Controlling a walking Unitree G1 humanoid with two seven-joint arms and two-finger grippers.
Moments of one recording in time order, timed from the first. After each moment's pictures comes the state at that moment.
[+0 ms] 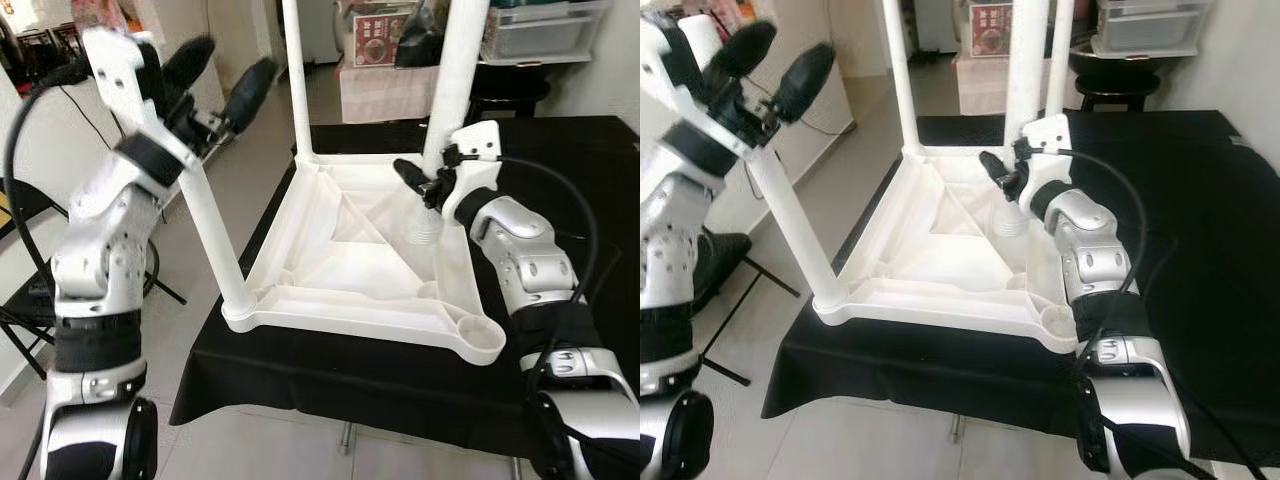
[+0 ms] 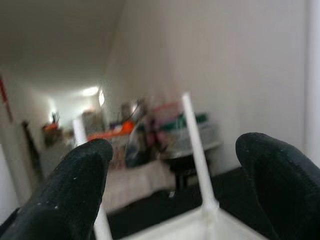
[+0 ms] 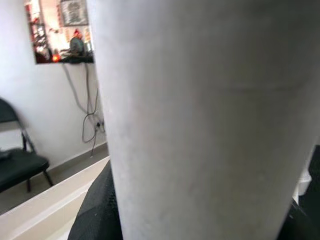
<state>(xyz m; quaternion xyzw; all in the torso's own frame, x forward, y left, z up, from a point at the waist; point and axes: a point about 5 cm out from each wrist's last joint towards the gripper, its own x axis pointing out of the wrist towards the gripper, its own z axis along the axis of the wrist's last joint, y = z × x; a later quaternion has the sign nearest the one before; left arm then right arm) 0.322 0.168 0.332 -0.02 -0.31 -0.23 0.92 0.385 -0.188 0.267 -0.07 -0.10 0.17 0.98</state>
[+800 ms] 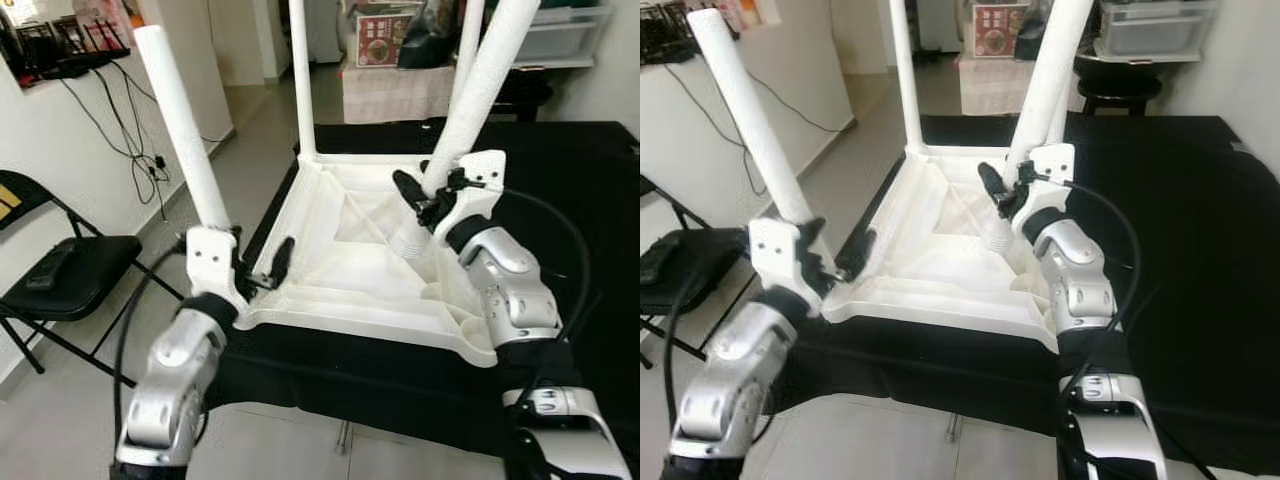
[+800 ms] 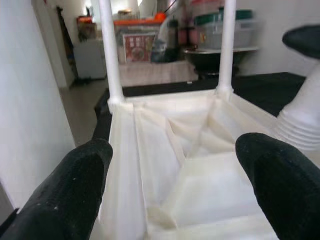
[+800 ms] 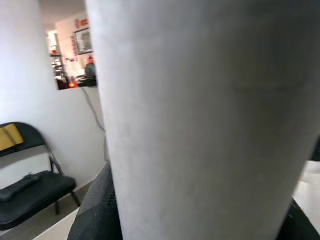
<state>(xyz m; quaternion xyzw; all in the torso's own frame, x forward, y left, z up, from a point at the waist) 0.285 0.130 0.187 -0.05 -0.11 -0.14 0.98 0.370 -0.168 0.239 0.00 -0.13 0.18 0.97</state>
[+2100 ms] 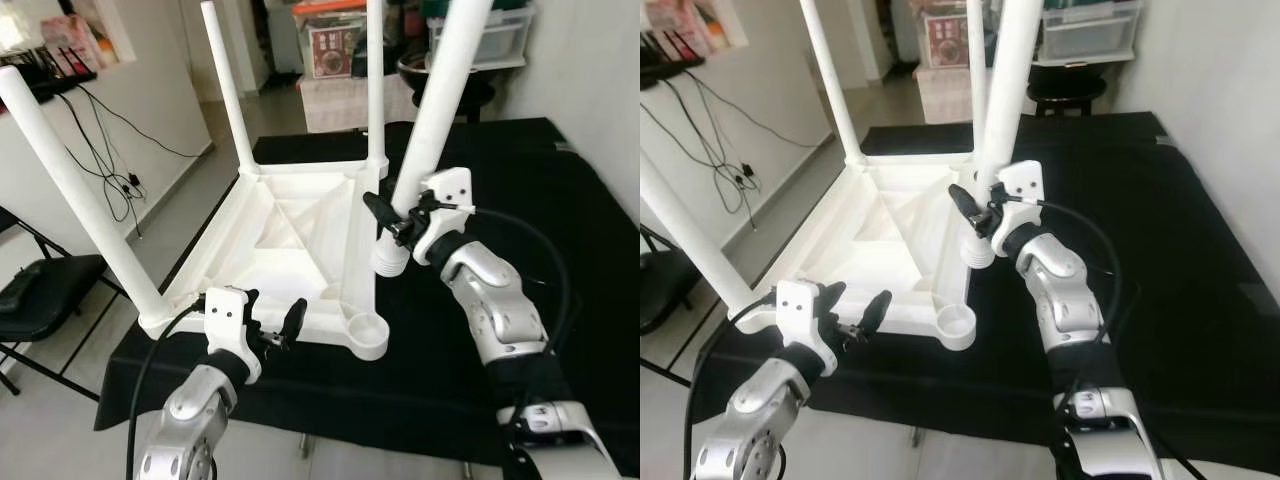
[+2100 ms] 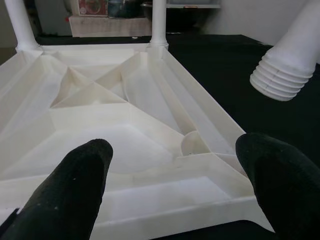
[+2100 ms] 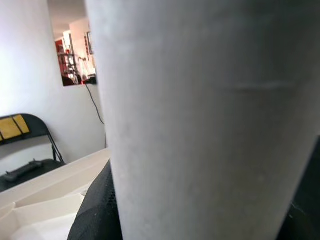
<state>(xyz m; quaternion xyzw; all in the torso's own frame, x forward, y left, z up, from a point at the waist) 0.265 0.125 0.132 -0.09 -0.02 -0.16 0.98 0.361 -0.154 0.224 -0.02 -0.12 0.24 0.96</state>
